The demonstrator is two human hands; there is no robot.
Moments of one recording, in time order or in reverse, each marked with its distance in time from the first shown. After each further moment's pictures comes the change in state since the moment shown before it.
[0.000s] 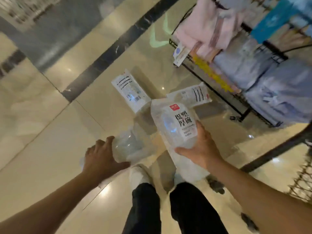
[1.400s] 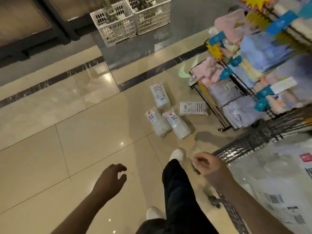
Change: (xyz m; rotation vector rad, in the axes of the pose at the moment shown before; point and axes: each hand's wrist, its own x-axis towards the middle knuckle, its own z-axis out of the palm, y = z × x) left_hand -0.493 -0.010 0.015 -0.473 0.071 -0.178; right_hand -0.430 0.050 -0.152 -0.010 -0.181 -0.306
